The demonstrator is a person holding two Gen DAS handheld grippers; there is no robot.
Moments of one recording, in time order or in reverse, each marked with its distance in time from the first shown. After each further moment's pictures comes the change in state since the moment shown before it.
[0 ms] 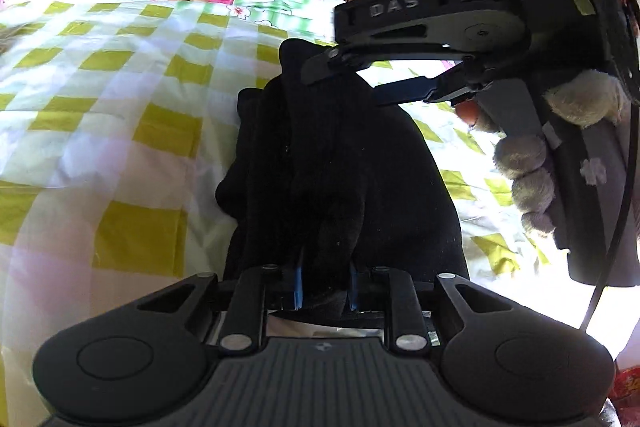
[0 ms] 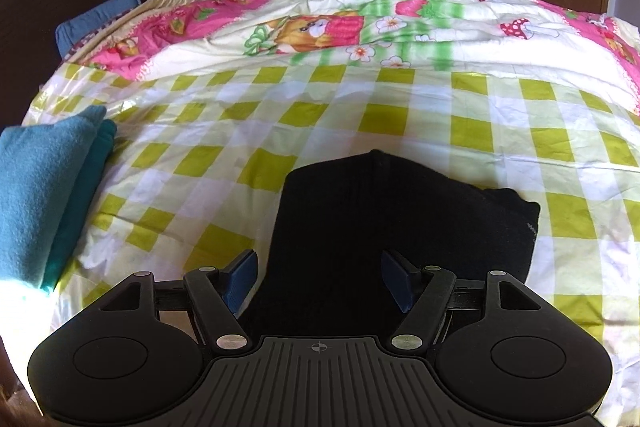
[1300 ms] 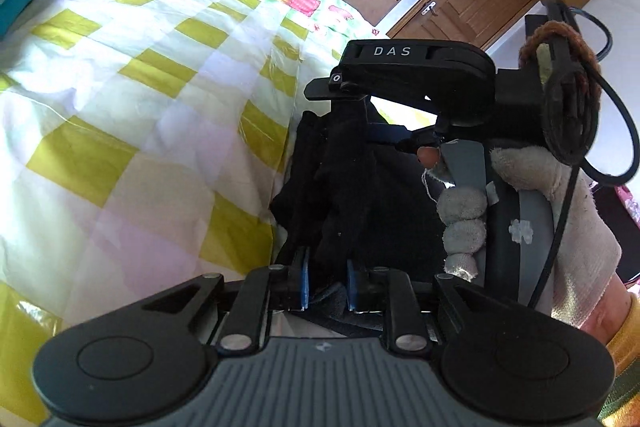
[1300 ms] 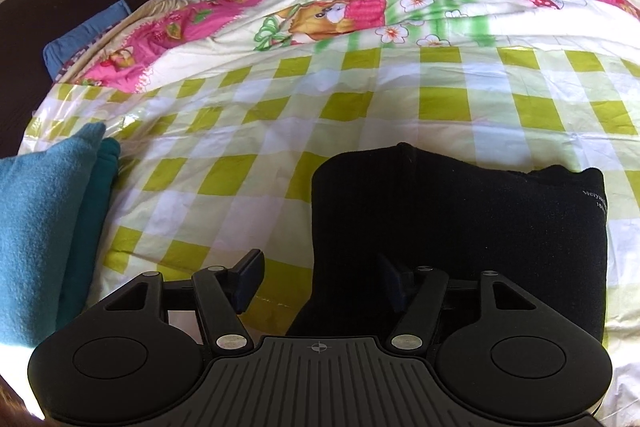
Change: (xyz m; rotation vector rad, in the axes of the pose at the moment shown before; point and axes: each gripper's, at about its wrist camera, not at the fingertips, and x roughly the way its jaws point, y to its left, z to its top) left arm -0.032 0.079 0.000 -0.308 -0.070 -0.052; right arm 0.060 0.041 0.014 0.148 0.003 0.047
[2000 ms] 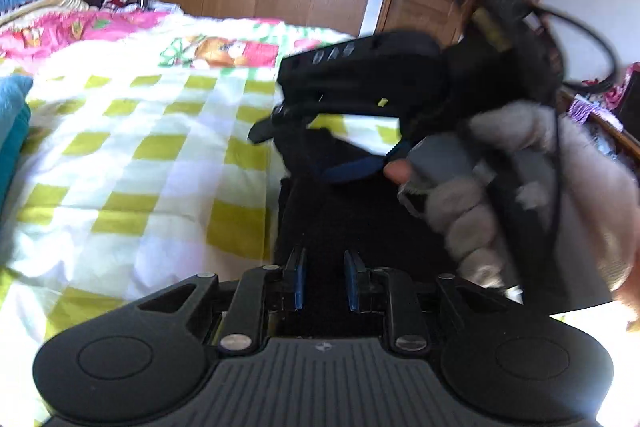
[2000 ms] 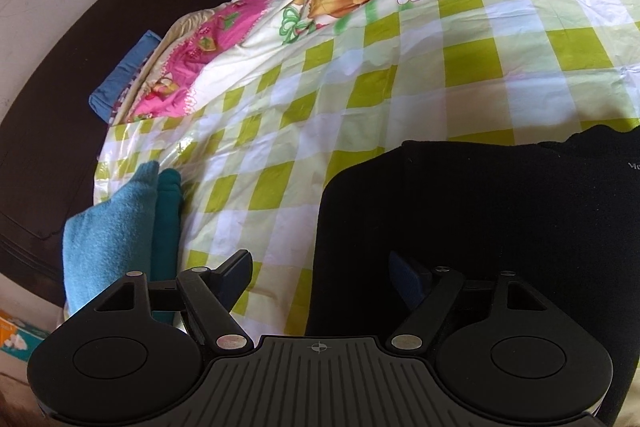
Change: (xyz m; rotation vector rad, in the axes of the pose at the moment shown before) left arm 0.035 -0.065 0.020 0.384 -0.051 0.231; right arm 0.009 -0.050 0.026 0.180 0.104 0.296
